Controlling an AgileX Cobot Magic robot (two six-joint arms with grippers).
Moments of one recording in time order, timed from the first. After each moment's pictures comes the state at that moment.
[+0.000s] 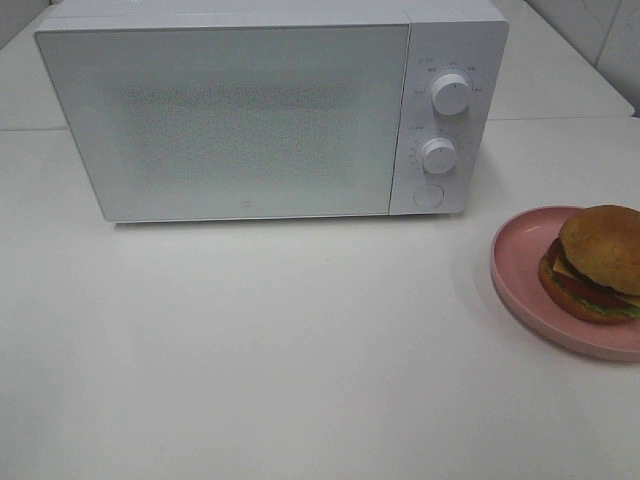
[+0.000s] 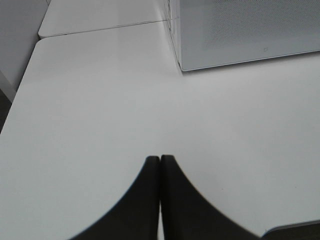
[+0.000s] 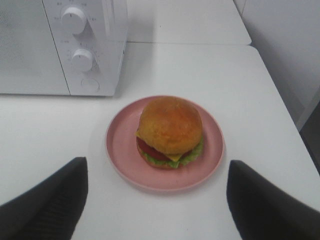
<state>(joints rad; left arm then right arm) 0.00 0.00 -0.50 -0.09 1.06 0.20 0.04 0.12 -0.52 -0.03 0.85 -0.02</state>
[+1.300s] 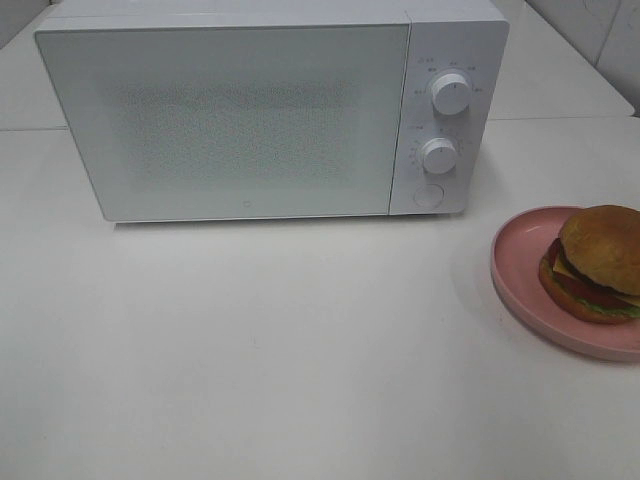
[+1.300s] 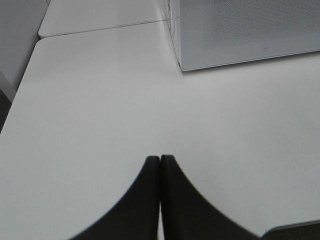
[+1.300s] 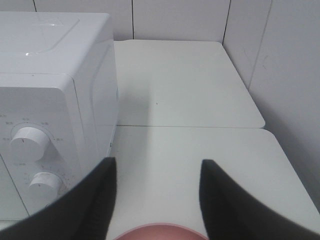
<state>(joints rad) 0.00 0.00 -0.50 -0.09 1.06 0.20 0.04 0.96 -0.52 -0.03 -0.17 -0.02</state>
